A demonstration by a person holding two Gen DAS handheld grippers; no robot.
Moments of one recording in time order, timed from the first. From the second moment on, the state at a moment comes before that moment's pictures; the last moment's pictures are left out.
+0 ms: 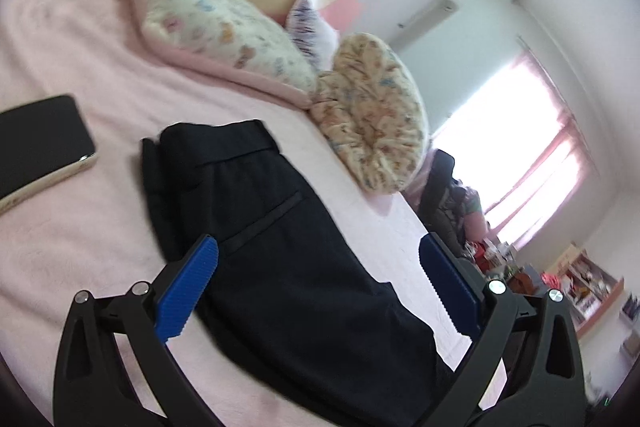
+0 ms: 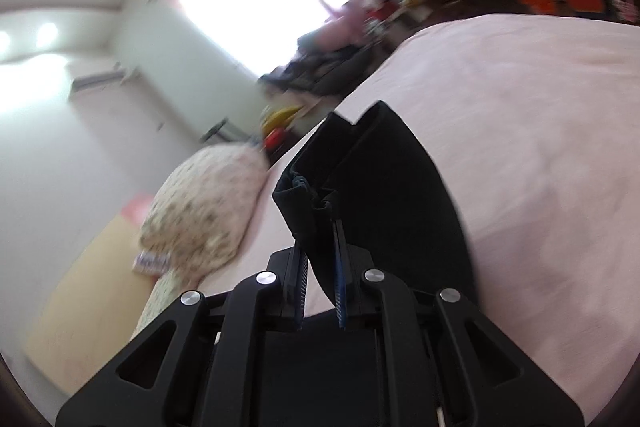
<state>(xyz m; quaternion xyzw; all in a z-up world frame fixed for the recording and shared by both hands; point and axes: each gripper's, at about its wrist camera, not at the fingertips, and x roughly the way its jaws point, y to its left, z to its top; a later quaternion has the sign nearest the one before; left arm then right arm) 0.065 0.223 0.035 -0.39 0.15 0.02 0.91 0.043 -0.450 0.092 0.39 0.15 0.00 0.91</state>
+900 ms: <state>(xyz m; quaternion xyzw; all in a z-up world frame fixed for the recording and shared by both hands) 0.075 0.174 0.050 -0.26 0.17 -0.05 0.95 0.143 -0.202 0.030 0.18 0.36 0.13 0.90</state>
